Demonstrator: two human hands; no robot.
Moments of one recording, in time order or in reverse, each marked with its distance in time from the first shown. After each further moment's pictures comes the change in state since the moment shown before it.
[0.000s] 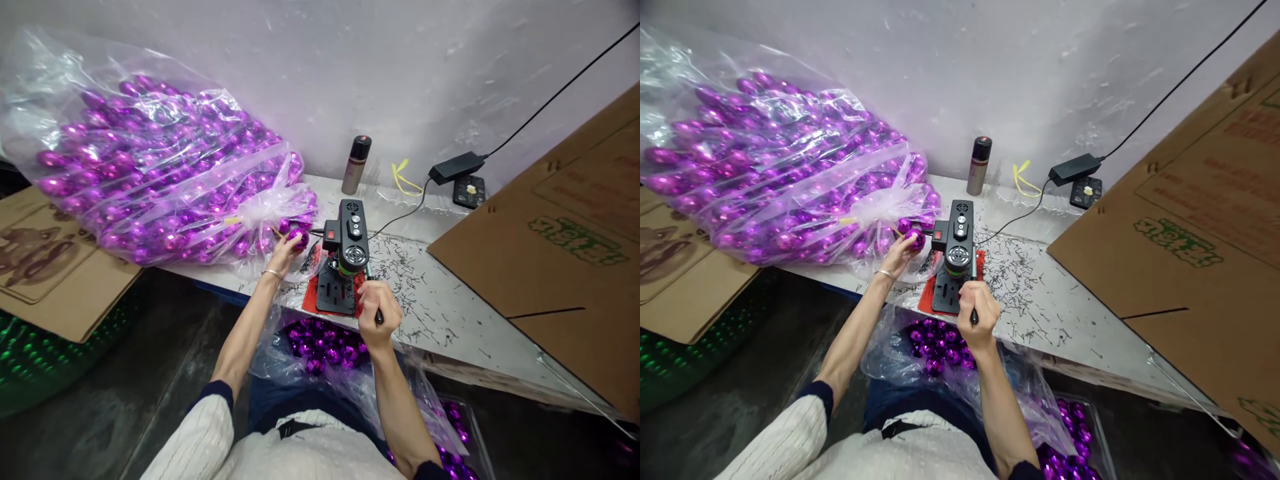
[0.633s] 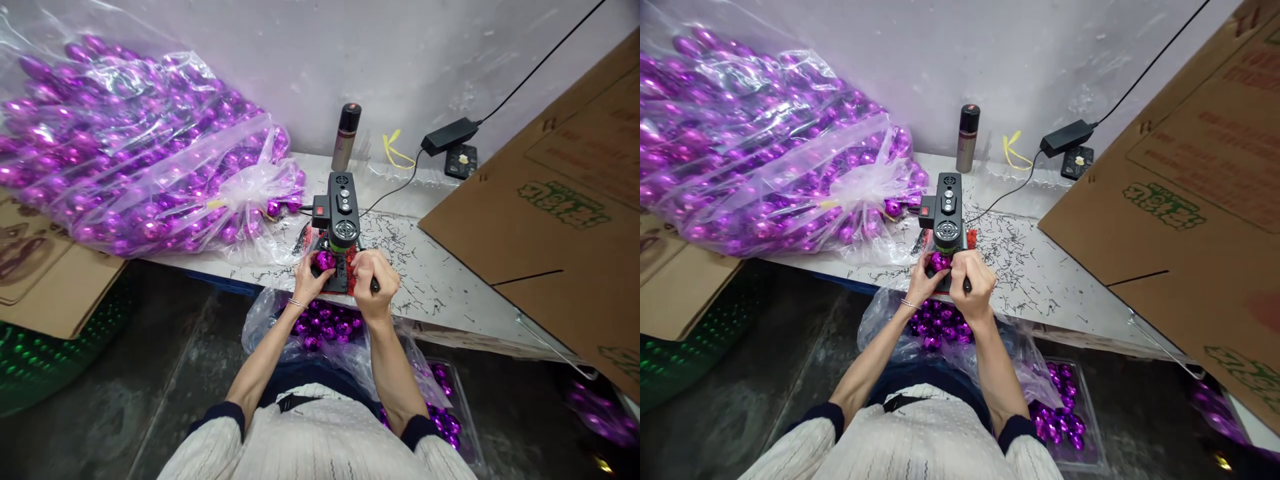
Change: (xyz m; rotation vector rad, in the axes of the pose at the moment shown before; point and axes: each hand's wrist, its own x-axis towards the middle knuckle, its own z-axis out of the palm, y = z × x) left_hand -0.091 -0.100 0.039 0.693 -0.072 0.487; right_hand 0.014 -0.002 -0.004 -0.034 -0.041 0.030
